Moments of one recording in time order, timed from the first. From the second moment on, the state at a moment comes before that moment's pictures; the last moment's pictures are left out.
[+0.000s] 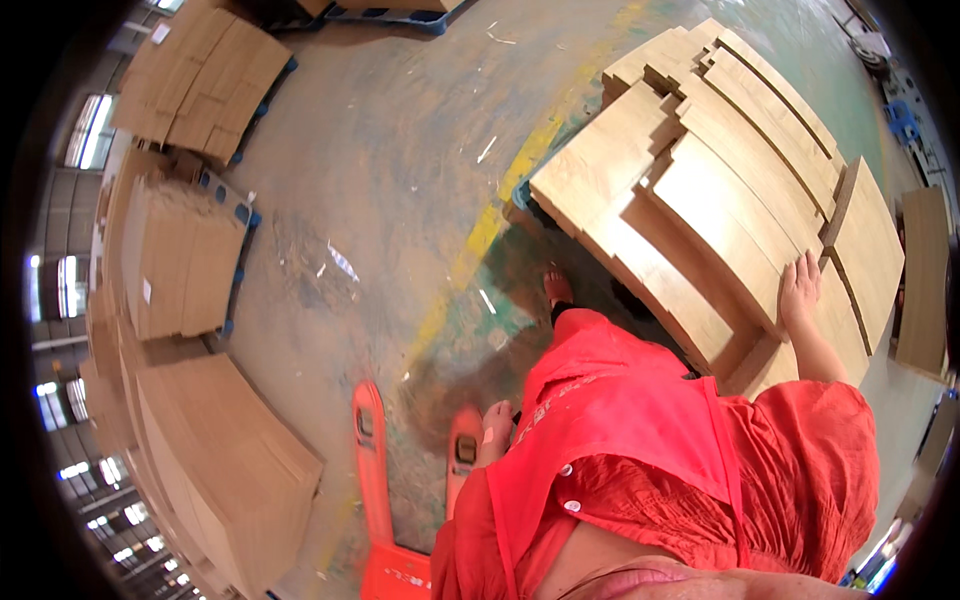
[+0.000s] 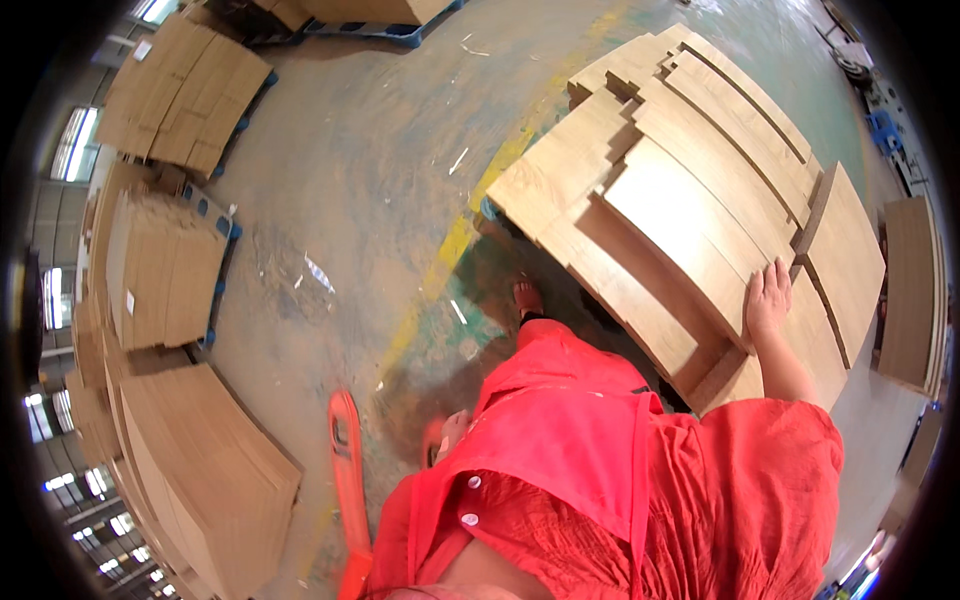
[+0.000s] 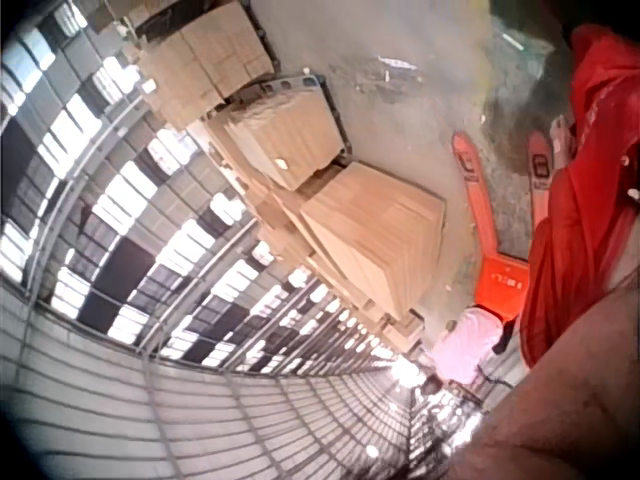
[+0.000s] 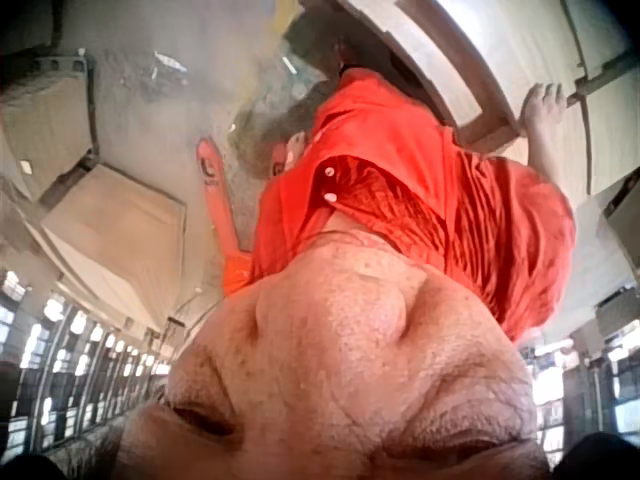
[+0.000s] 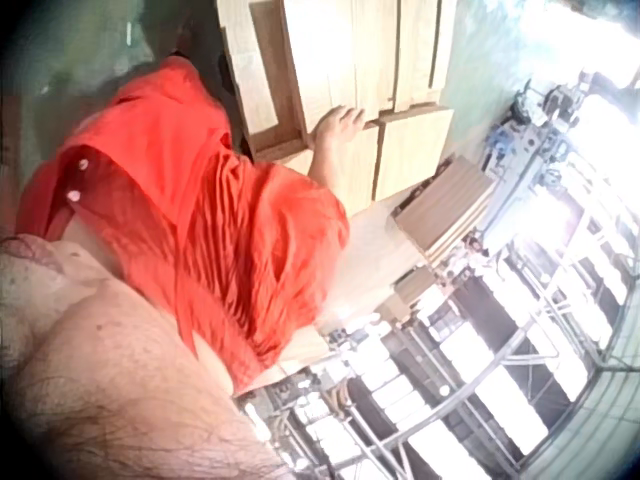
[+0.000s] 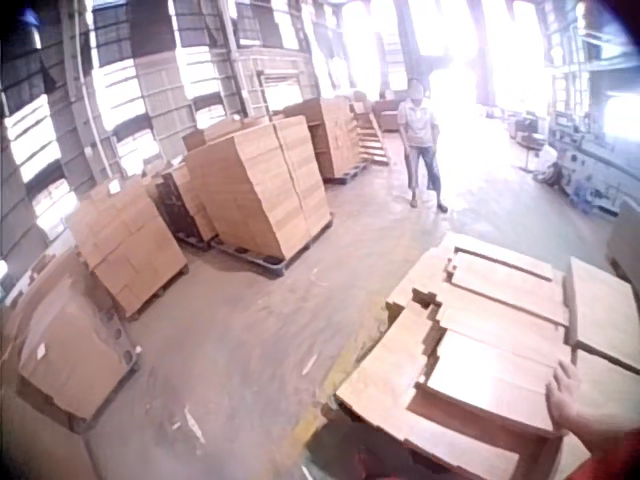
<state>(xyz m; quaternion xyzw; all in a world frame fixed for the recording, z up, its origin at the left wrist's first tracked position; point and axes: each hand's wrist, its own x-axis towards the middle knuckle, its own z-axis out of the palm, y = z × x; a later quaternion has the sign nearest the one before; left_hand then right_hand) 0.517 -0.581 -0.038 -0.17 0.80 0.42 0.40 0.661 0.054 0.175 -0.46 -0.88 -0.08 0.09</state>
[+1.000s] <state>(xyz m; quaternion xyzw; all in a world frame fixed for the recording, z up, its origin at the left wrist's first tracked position) -0.299 -0.568 -0.023 -0.08 0.82 0.34 0.45 0.203 -0.166 0.164 -0.59 -0.80 -0.01 0.12</state>
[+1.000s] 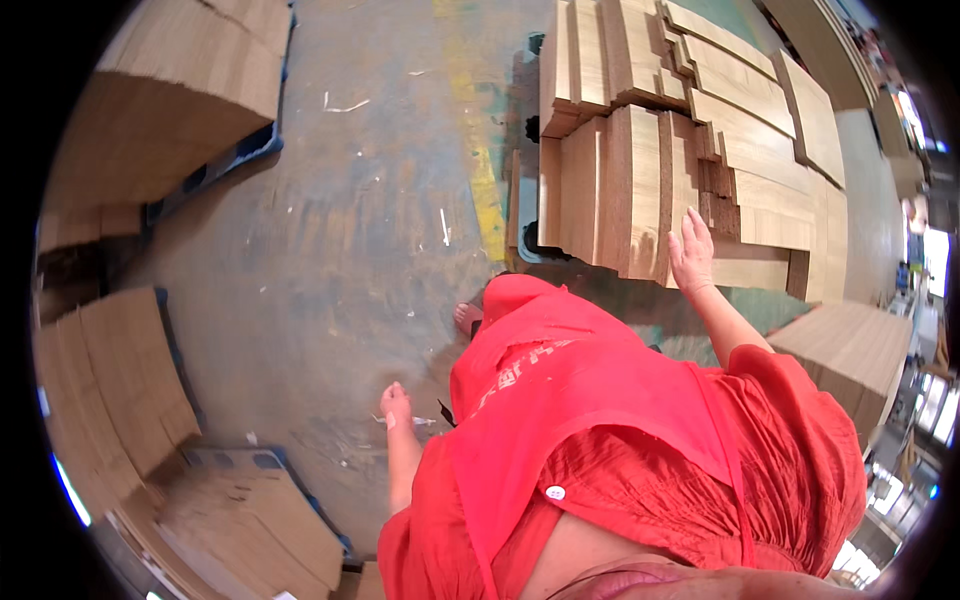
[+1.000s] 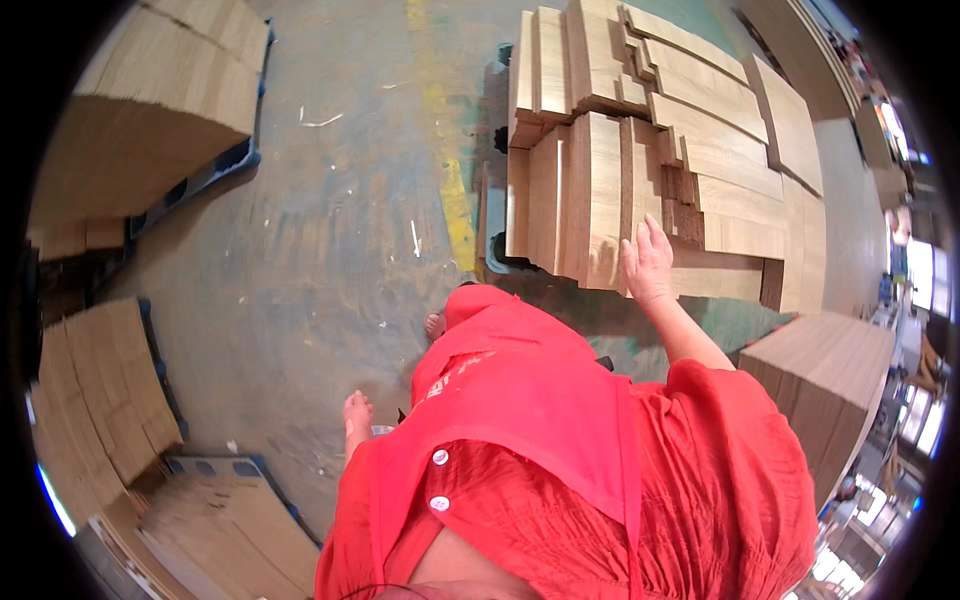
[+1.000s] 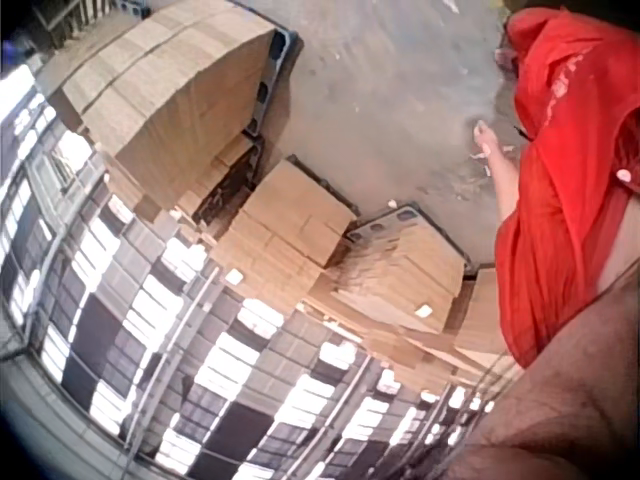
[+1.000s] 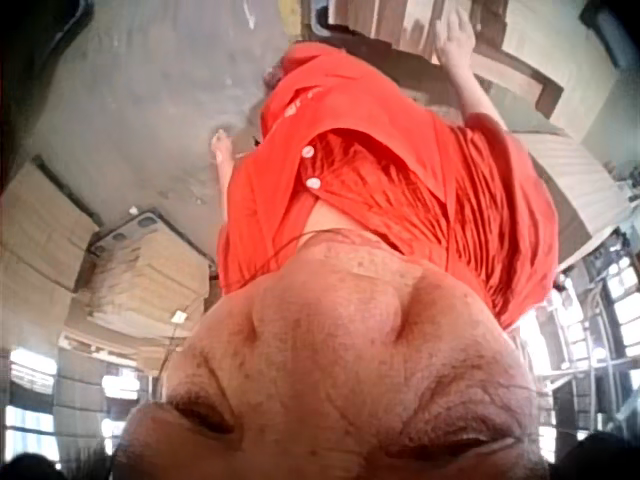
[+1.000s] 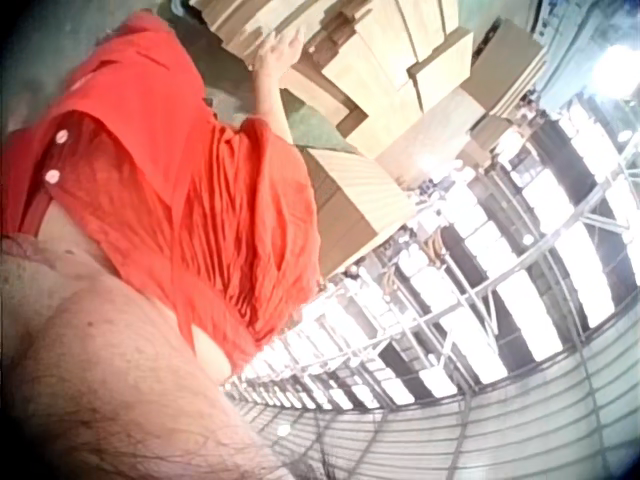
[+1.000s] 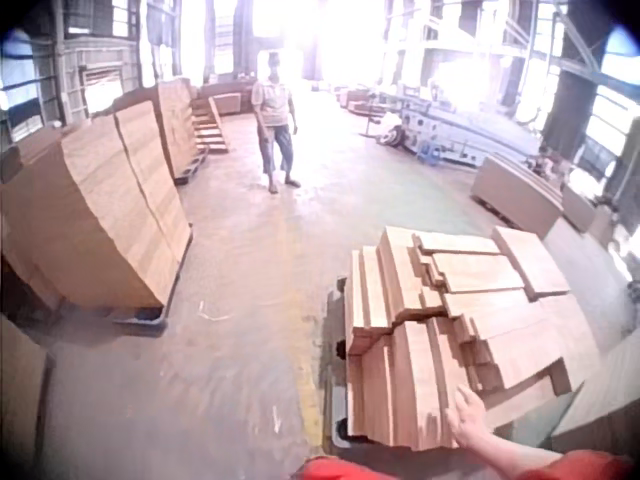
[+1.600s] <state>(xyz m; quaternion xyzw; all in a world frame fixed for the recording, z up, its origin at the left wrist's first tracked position) -0.372 -0.099 0.057 0.30 0.82 0.13 0.48 0.091 -0.069 0.107 -0.74 -0.62 0.11 0.26</state>
